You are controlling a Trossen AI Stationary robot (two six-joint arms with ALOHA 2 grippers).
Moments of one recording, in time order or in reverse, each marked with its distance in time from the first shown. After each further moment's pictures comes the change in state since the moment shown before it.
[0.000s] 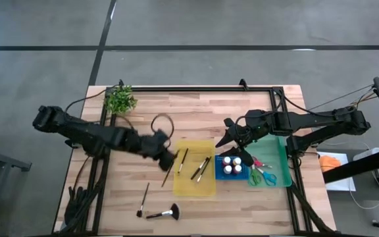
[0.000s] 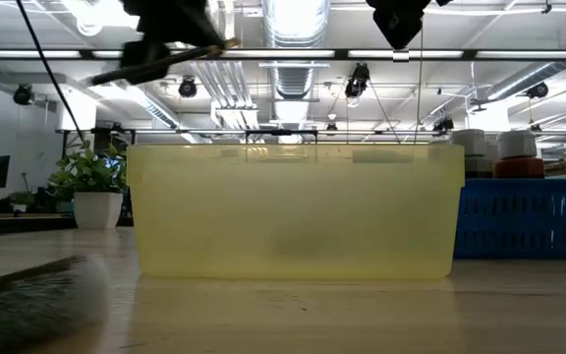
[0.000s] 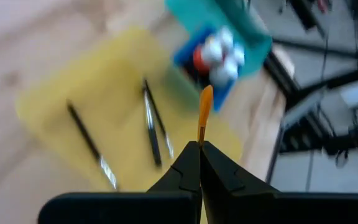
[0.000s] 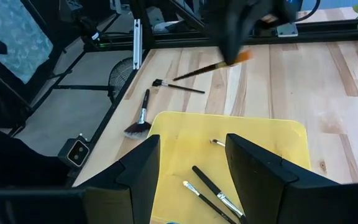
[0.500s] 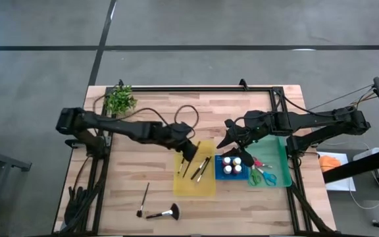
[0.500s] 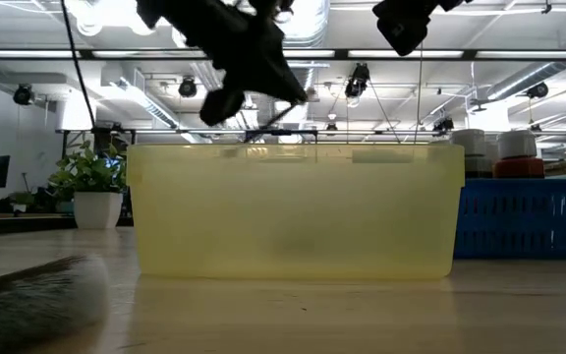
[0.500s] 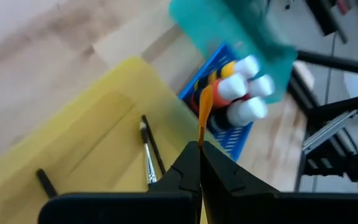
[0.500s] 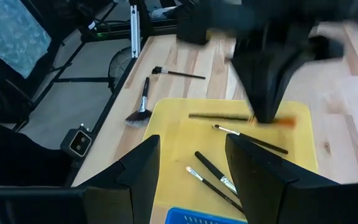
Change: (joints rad) left arm 0.177 0.326 0.142 0.184 0.137 0.115; right arm 0.000 0.000 -0.001 -0.052 -0.002 0.023
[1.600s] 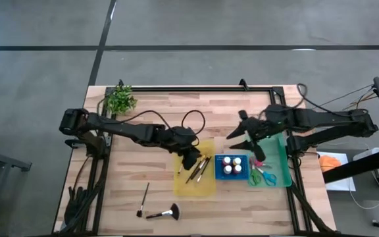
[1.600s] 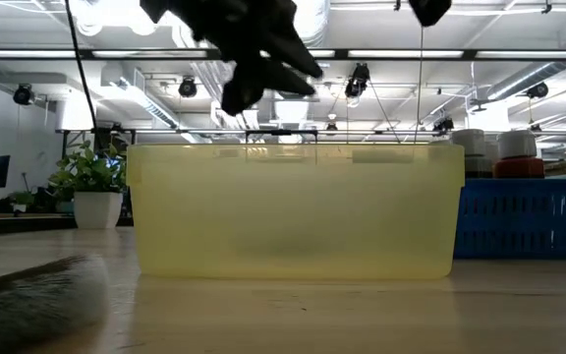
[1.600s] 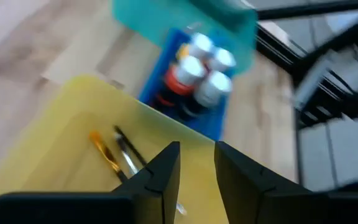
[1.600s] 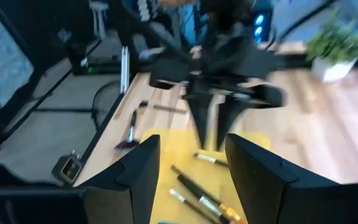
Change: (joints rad) left arm -0.041 0.026 0.032 0.031 0.062 0.274; right arm -0.001 -0.201 -0.011 -0.035 0.102 -0.017
